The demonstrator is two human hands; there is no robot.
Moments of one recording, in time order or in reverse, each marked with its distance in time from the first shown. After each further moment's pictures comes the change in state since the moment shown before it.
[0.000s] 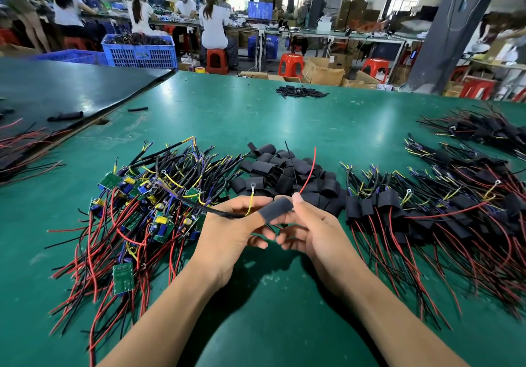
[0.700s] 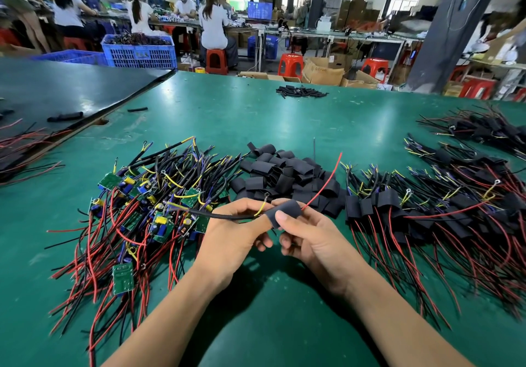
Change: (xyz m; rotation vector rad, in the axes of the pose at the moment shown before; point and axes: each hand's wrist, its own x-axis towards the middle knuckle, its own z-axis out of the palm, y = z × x) left_hand 0.001 -0.007 0.000 0.103 0.007 0.077; right_hand -0.003 -0.001 -0.003 0.155 -0.086 0.090
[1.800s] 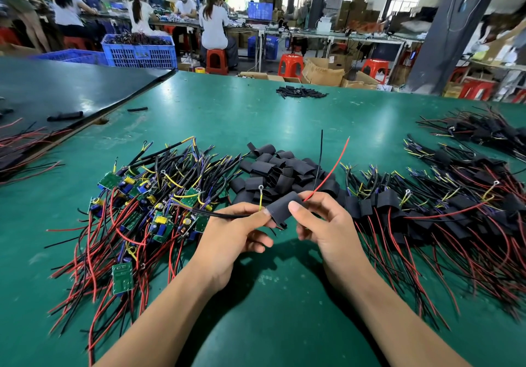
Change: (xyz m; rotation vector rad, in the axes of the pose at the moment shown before) left_hand 0.000 0.003 -0.004 -0.080 -0.025 -0.219; right_hand 0.005 -0.002 -0.011 -0.245 0.275 -0.328
